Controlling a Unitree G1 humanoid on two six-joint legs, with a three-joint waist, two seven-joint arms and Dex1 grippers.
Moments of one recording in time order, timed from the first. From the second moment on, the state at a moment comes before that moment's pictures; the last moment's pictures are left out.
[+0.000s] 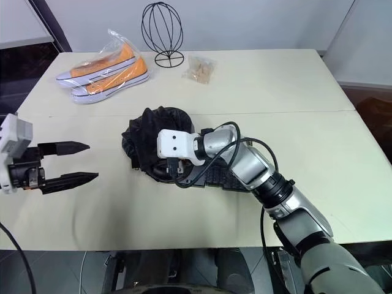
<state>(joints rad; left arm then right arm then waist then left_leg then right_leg) 0.06 1.11 0.58 -0.44 -0.81 0.79 -1.11 -0.80 -0.41 0.52 -0.05 0.05 0.34 0.98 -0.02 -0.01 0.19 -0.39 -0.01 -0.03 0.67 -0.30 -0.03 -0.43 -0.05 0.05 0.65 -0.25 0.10</state>
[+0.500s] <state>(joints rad) -0.12 1.10 0.40 -0.35 -0.79 0.73 -1.12 -0.78 -0.63 0.08 -0.29 0.31 0.49 1.04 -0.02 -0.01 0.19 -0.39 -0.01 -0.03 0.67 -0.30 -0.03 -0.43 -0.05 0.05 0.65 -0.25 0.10</state>
